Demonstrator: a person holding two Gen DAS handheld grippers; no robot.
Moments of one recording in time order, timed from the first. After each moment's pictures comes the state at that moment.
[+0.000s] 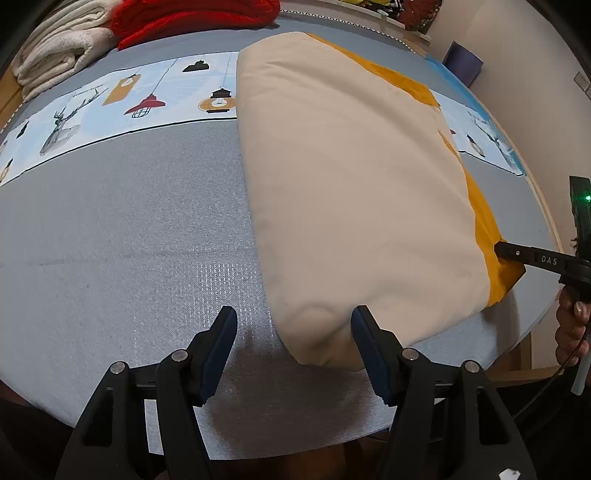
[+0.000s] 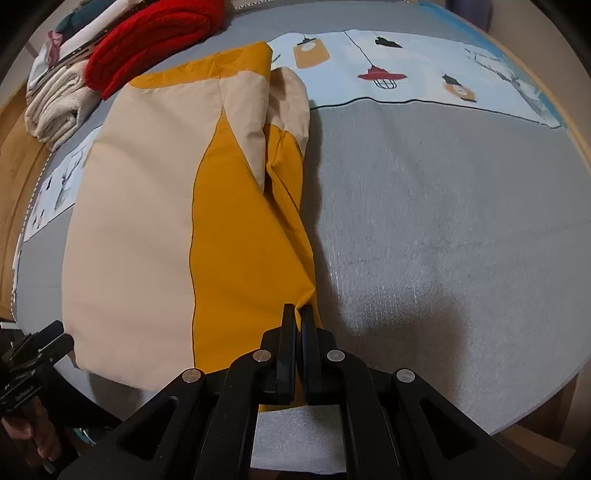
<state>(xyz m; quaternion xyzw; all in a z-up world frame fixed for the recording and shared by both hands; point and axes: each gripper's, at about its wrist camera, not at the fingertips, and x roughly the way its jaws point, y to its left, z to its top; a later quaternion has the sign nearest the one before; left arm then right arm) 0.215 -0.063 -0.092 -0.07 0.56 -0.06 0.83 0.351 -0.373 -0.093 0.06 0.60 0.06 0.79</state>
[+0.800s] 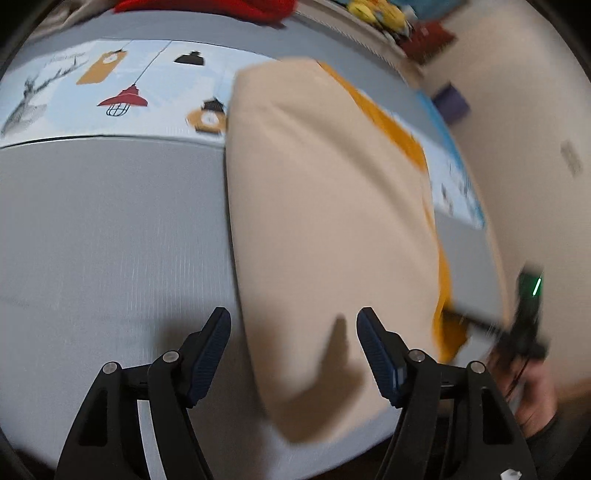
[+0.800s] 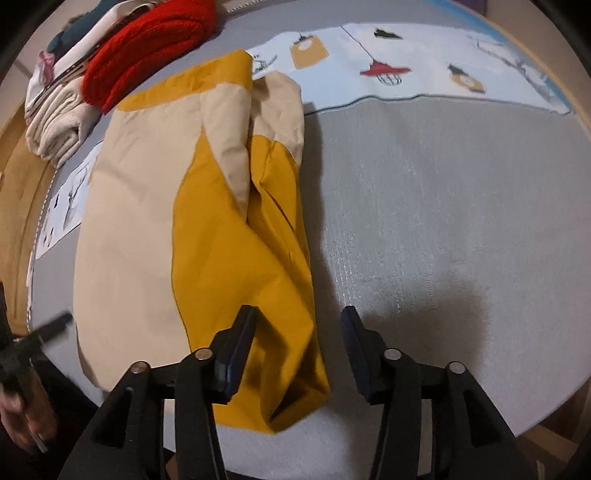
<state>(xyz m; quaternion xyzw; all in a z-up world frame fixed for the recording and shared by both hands) 0.306 0.005 -0.086 -0.23 0.55 -0.13 0.79 0.377 -0.376 -0.102 0.11 0.62 0.07 0.78</state>
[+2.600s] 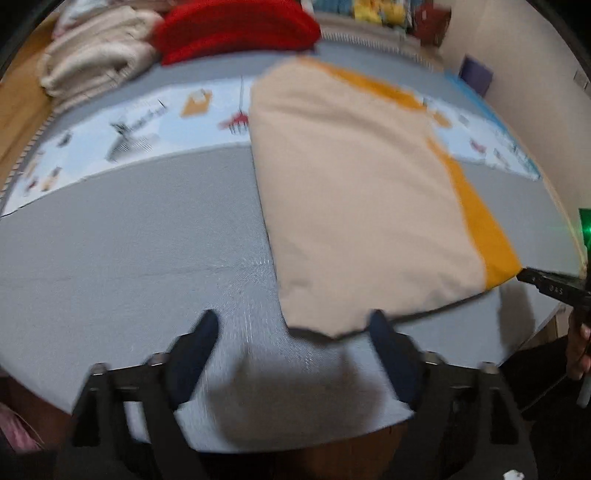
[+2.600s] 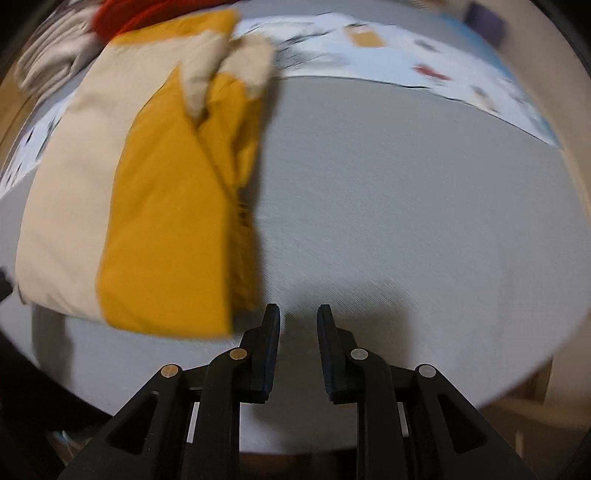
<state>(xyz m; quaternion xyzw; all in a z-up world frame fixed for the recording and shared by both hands) 0.202 0.066 -0.054 -0.04 0.50 -0.03 0.86 0.285 -0.269 -0.081 0.01 0.59 -0.01 0.81</state>
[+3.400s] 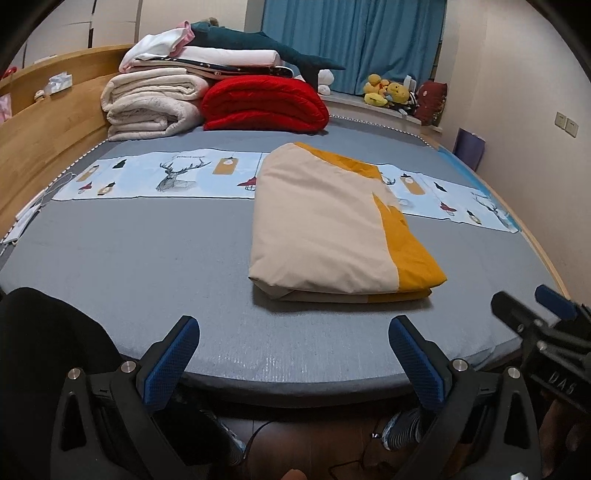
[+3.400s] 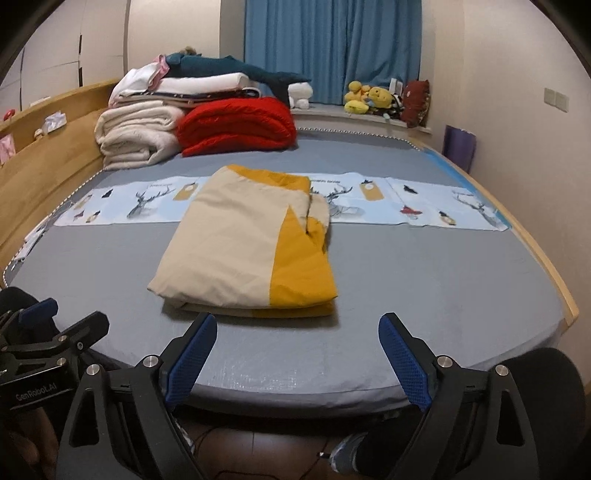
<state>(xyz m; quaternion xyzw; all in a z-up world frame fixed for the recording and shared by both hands) 0.063 0.016 -0.001 -0.07 0.38 0.02 0.92 0.099 -0.173 0.041 -0.03 0.36 0.05 0.93</state>
